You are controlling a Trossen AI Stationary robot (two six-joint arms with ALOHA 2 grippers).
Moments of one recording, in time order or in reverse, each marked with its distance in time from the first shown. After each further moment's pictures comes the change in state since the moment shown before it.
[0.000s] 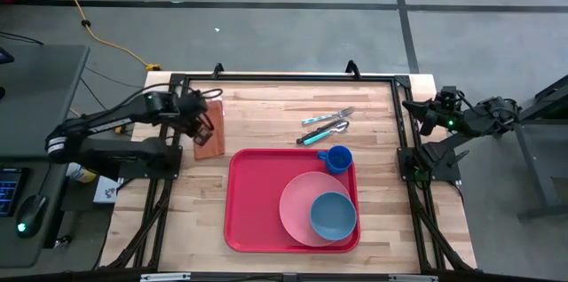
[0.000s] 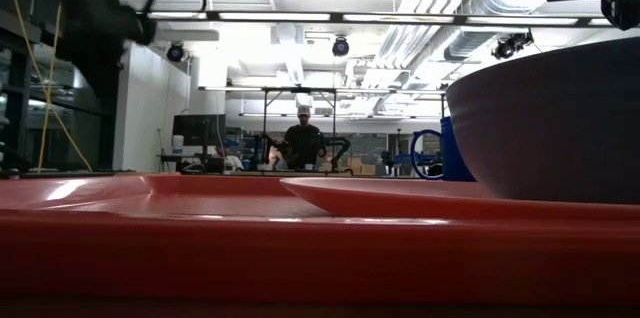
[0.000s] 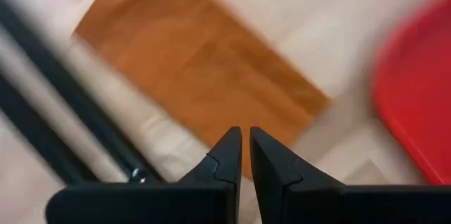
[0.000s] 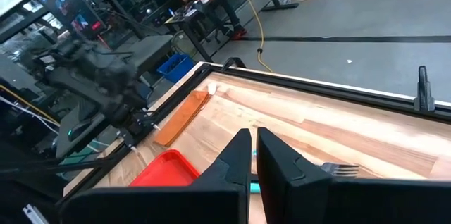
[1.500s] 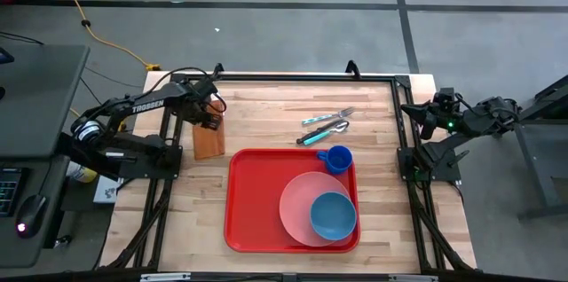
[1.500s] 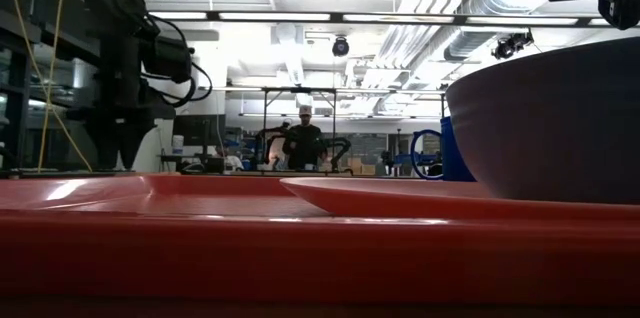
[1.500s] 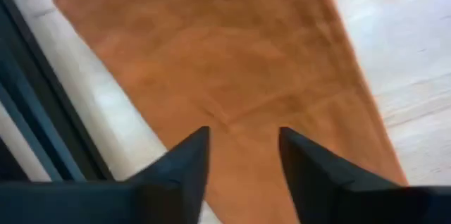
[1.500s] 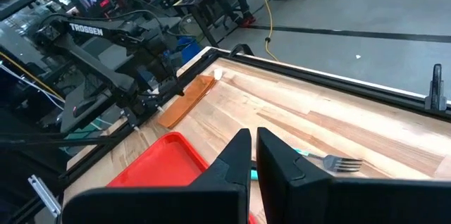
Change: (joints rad) left arm 0.382 0.364 -0.138 0.369 0.113 0.099; right arm 0.000 0.000 0.000 -0.008 -0.062 -0.056
